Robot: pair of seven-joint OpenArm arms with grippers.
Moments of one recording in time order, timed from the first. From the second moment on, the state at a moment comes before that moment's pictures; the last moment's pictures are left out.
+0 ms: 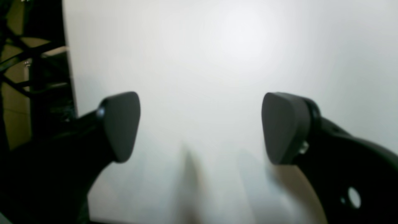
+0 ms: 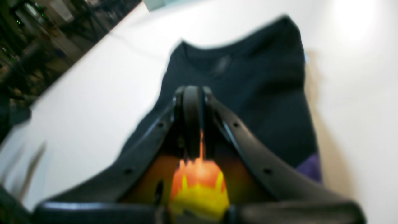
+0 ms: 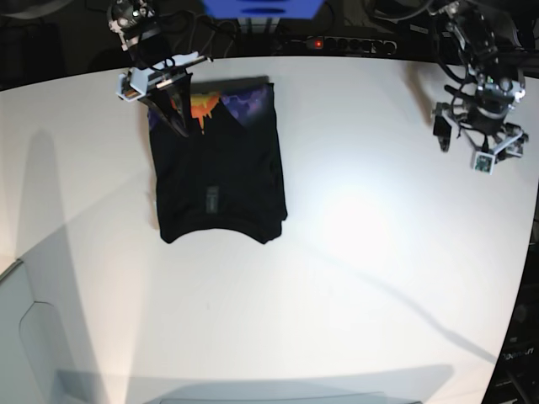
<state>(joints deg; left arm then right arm) 19.3 -9.5 -41.7 109.3 1.4 -39.3 43.1 -39.2 -1.8 8.7 96.3 10.2 34.7 21.8</state>
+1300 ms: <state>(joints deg) 22.7 -13.2 -36.1 18.8 1.9 -38.4 -6.8 -40.1 1.0 7.4 41.8 13.5 34.2 23.2</state>
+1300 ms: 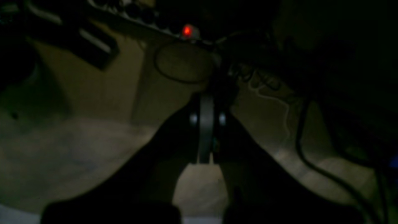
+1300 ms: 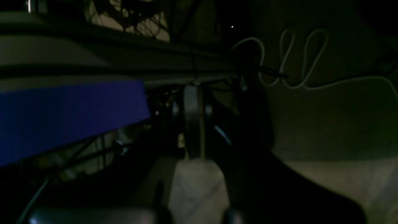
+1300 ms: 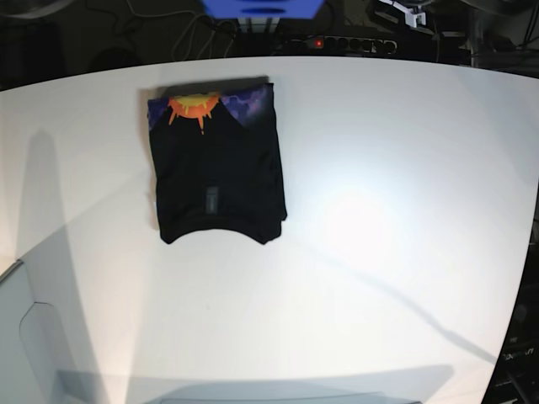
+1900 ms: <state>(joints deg) 15.4 -7.3 -13.8 9.0 1.3 -13.9 -13.3 -22.6 1.0 -1.3 7.1 0.3 4.1 42.3</state>
